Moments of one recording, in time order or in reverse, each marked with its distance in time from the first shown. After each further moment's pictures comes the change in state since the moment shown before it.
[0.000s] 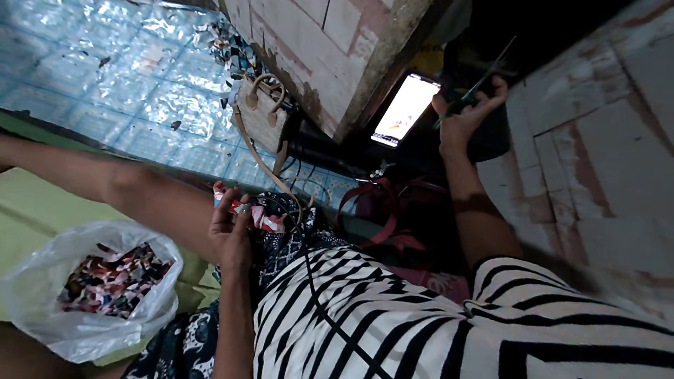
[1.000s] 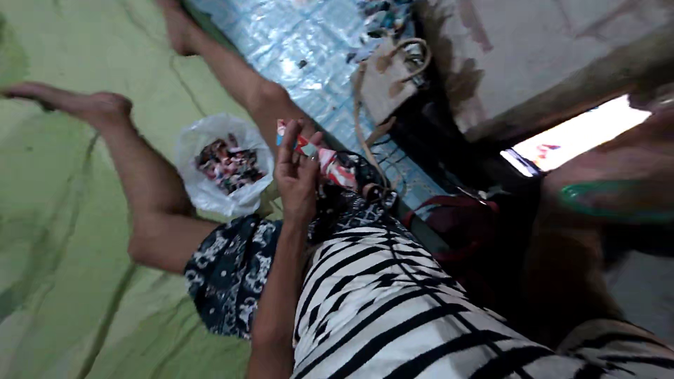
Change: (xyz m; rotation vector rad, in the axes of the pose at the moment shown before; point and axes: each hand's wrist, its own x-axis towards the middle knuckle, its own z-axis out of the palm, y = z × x) left_hand -0.023 0.064 -0.018 -0.130 0.146 0.207; right_hand -0.078 -0.138 0.062 0.834 -0.398 -0.267
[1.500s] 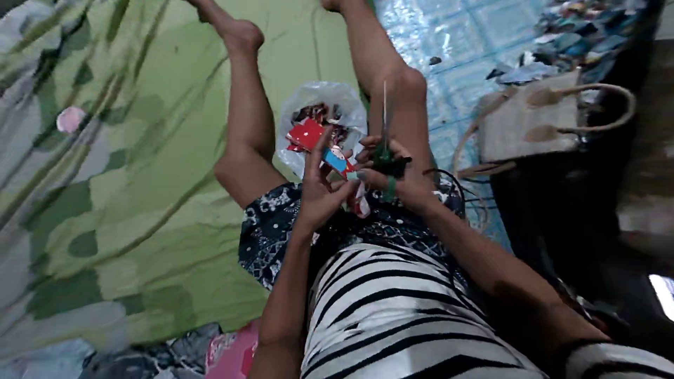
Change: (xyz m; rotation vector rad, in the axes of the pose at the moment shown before) left_hand -0.033 0.042 -0.086 0.361 0.243 -0.135; right_hand -0.139 0.052 0.230 0.485 -1.151 0.961
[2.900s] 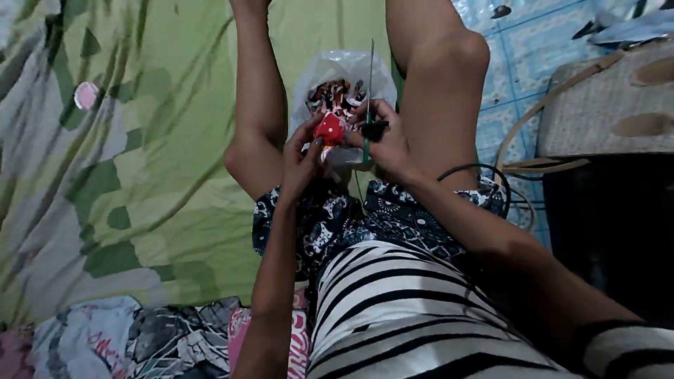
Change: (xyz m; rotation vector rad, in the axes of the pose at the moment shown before) left_hand 0.047 -0.040 -0.067 0.286 0.073 -0.064; right_hand 0.079 0.051 0.026 -0.103 0.162 0.024
